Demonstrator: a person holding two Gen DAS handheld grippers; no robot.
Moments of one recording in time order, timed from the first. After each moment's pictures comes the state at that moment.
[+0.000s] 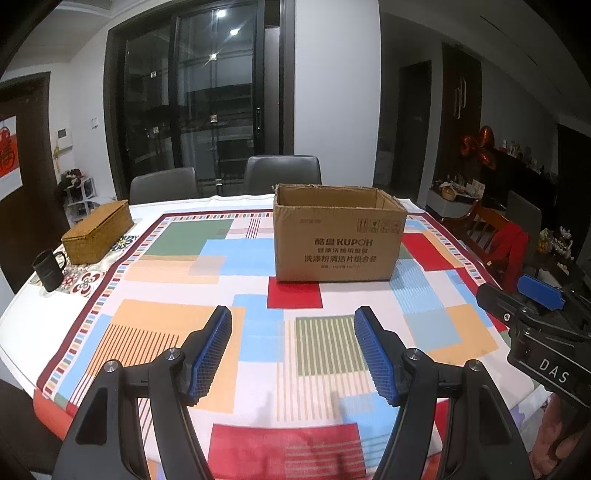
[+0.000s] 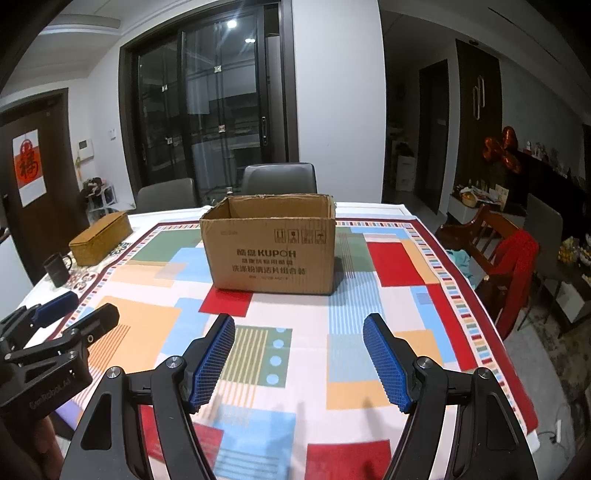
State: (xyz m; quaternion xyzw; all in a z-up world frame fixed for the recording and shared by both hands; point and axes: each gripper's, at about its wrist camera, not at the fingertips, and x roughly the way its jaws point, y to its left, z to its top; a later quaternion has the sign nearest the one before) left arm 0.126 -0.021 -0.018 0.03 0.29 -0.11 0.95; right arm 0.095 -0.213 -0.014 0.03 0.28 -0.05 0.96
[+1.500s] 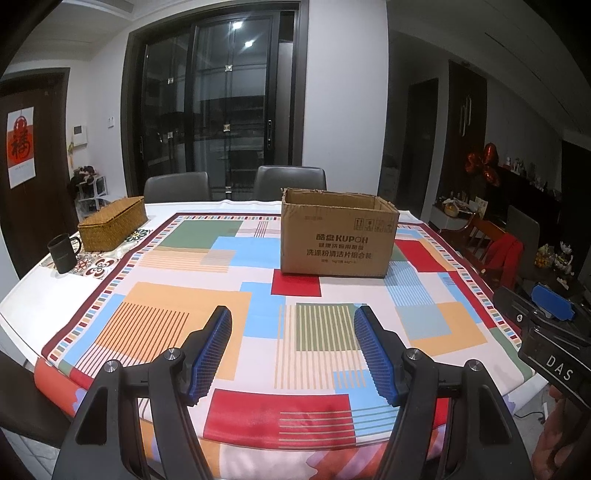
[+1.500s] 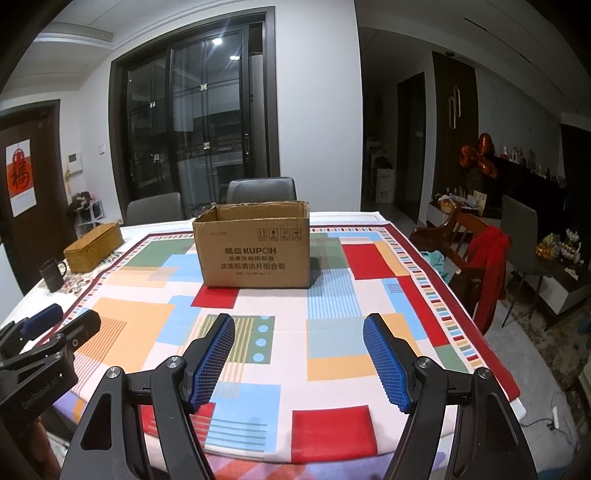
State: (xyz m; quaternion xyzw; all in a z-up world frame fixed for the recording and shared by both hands) left arm 0.065 -0.011 -0.023 0.00 0.26 -0.09 0.96; right arm 0.031 -0.216 -0.020 0.04 0.24 -0.08 0.97
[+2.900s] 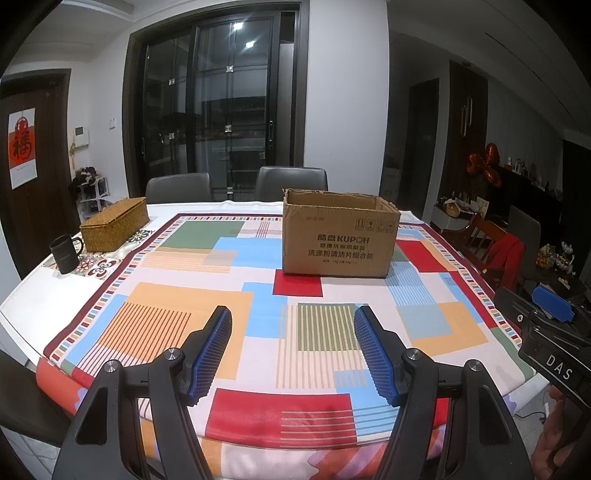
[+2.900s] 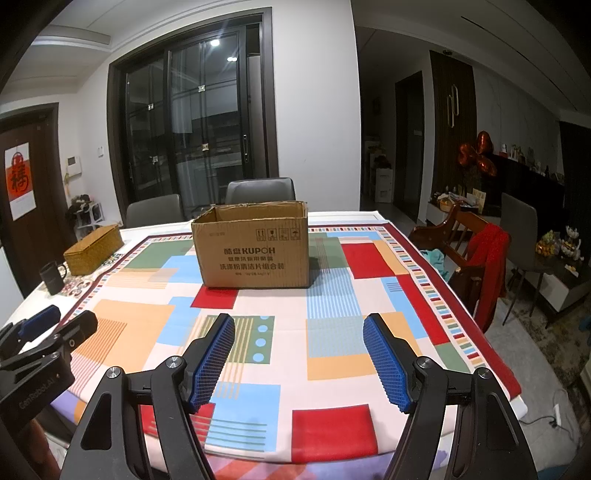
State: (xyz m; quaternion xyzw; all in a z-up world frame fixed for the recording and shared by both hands) left arm 0.063 -0.010 -0.024 0.01 0.26 -0.09 0.96; right arm 0.030 -0.218 -0.020 0.04 0.24 -0.08 0.97
